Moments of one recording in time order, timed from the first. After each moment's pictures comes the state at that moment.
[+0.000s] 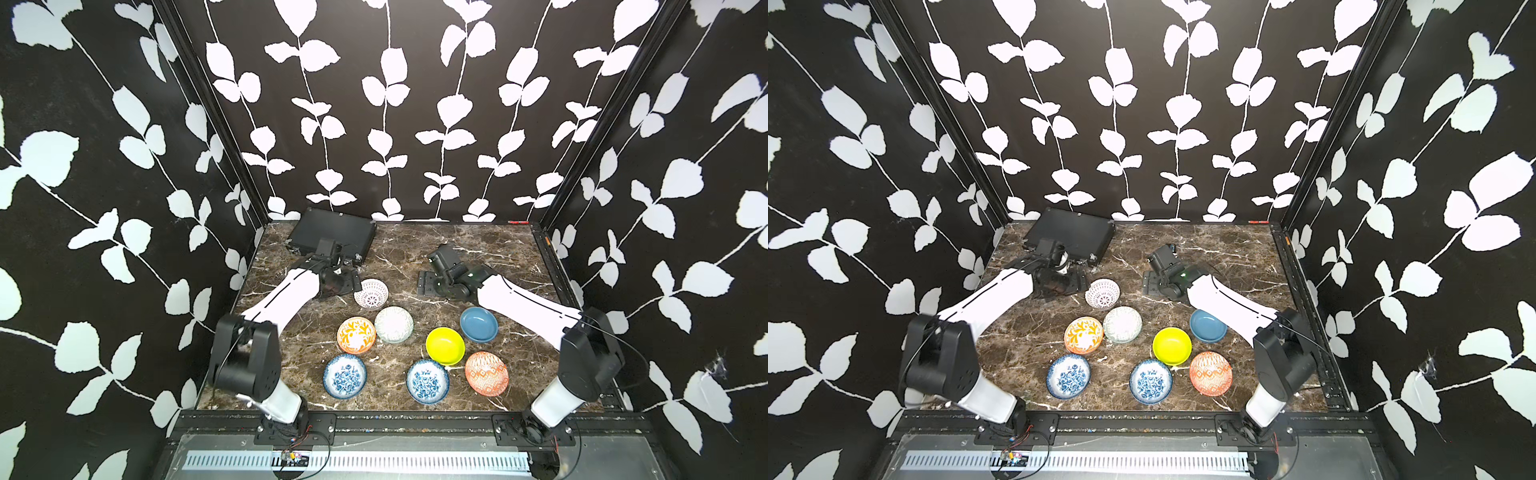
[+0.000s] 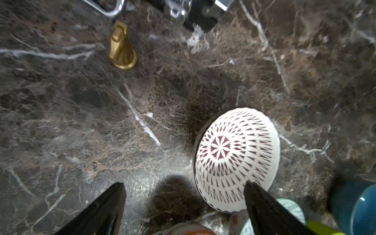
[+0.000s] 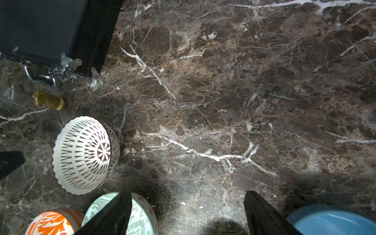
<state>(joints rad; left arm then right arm) -0.28 1.60 1.16 -0.68 0.13 -0.44 0.70 1.66 1.27 -0.56 0.14 0.62</state>
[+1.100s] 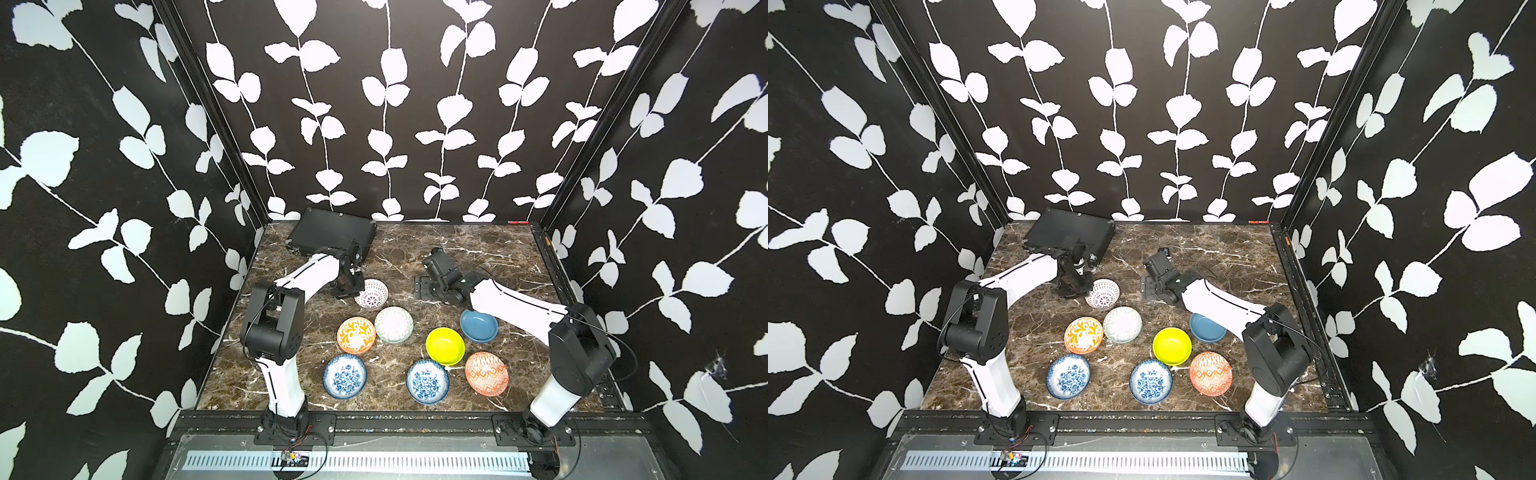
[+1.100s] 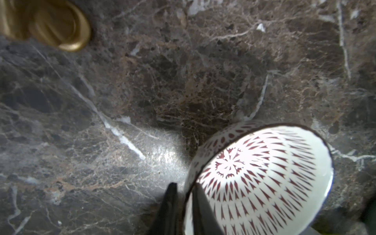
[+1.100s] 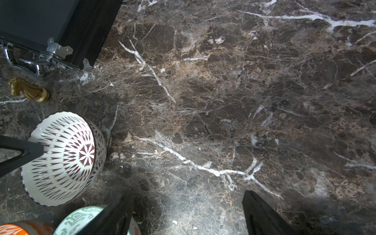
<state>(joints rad) -0.34 1.86 1.36 -0.84 0.09 -0.44 0.70 1.69 1.22 -0.44 0.18 0.54</state>
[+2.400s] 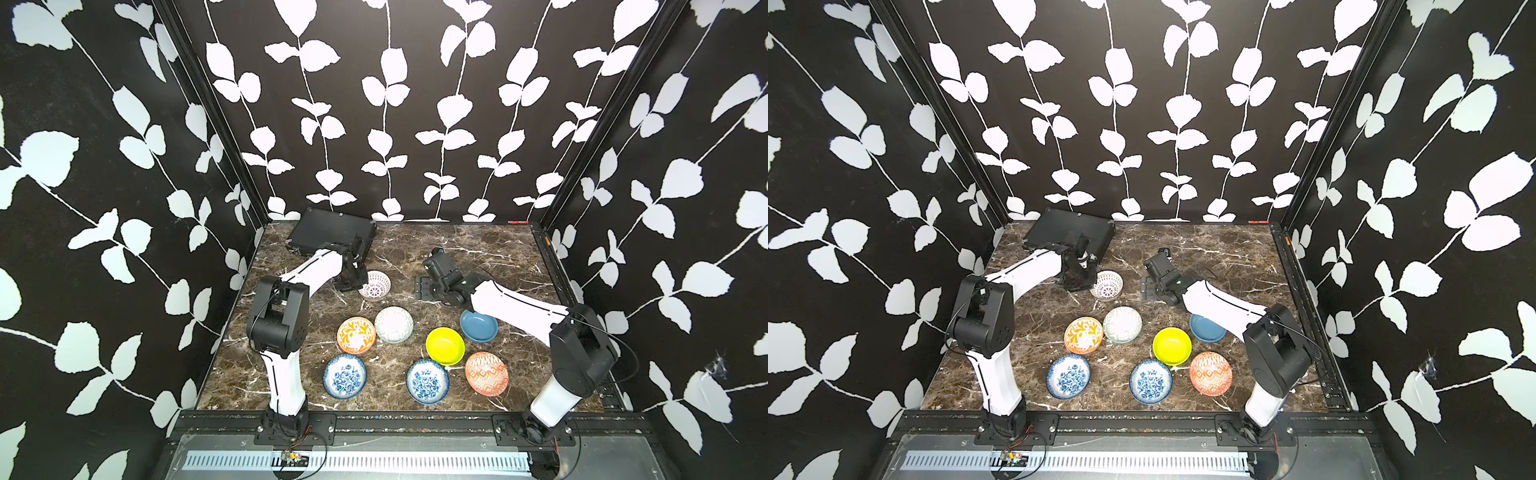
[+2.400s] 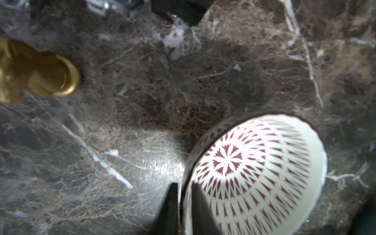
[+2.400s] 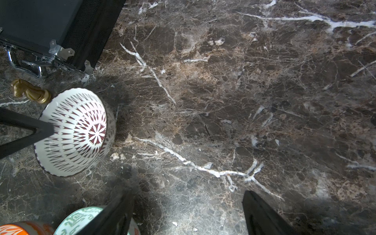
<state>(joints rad) -0.34 1.92 1.43 -0.79 0.09 -0.46 0.70 1.69 1.20 -0.42 0.18 0.54</state>
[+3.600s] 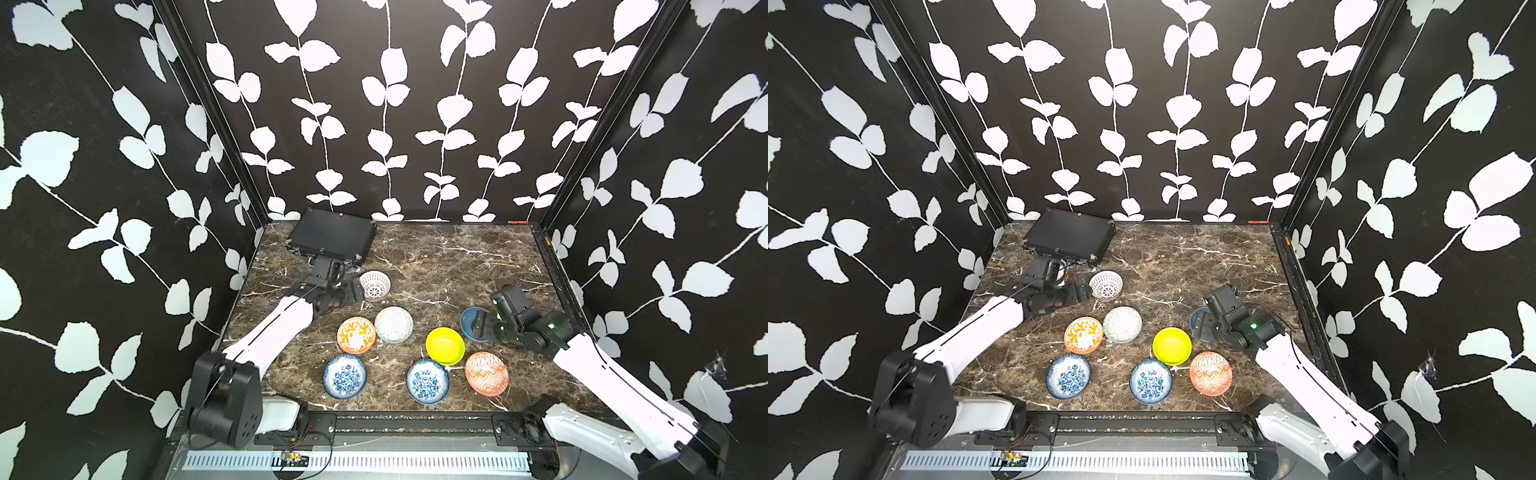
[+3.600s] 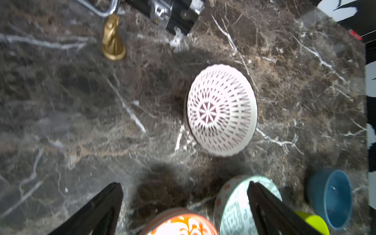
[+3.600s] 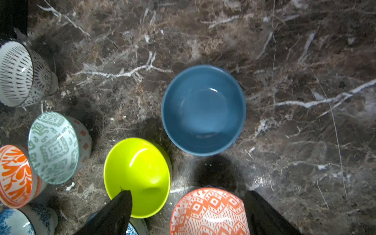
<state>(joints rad) -0.34 1.27 0.85 -0.48 0.12 -0.56 0.56 0.95 0.85 -0.98 0.07 0.74</state>
